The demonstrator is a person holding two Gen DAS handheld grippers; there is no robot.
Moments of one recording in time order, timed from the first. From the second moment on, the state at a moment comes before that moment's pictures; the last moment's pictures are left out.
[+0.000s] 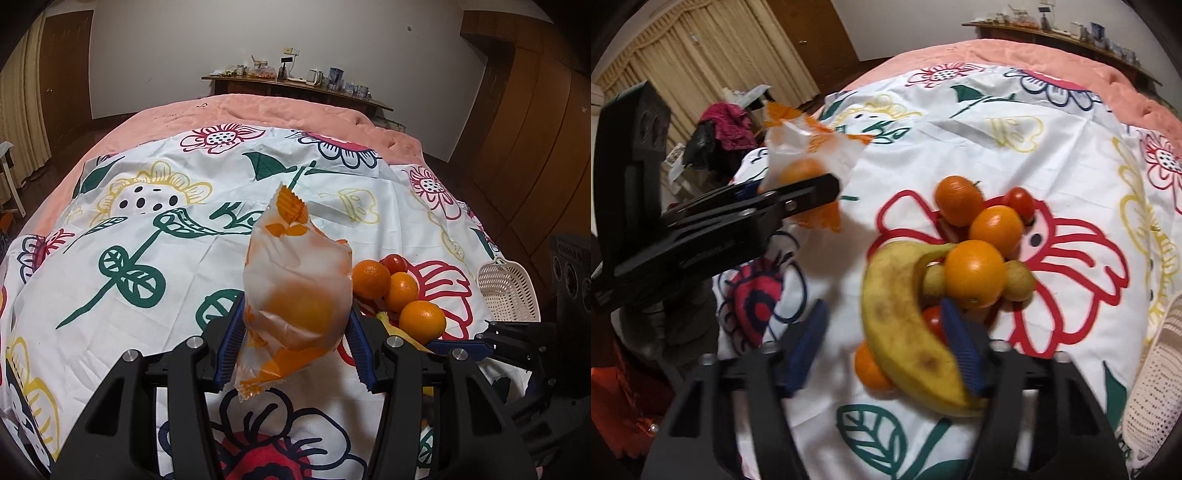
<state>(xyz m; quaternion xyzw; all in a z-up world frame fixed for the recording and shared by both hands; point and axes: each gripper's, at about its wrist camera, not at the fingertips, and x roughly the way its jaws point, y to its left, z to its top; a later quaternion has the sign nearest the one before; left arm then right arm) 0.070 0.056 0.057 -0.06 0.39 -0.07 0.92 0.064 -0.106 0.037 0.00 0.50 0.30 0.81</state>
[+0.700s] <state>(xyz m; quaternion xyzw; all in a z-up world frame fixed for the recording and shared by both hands) 0.063 0.046 0.067 -0.05 0.38 -0.09 0.92 0.038 -0.118 0.043 0.01 0.49 0.30 0.82</state>
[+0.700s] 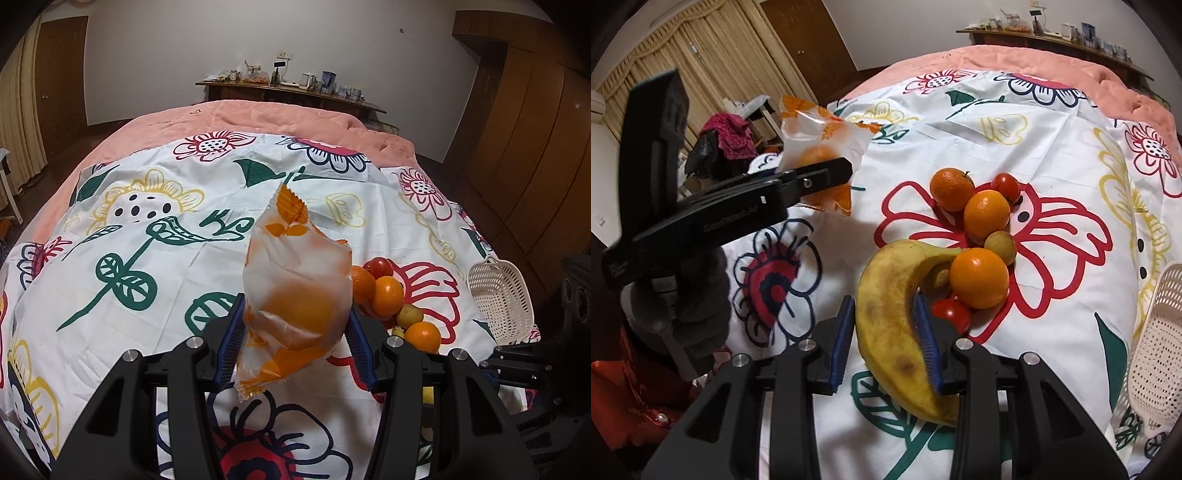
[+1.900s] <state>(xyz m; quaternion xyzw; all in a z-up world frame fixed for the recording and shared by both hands) 0.054 0.002 0.081 0.00 0.38 -0.10 0.92 0.004 -0.244 0.091 0.20 0.36 0.28 0.87</state>
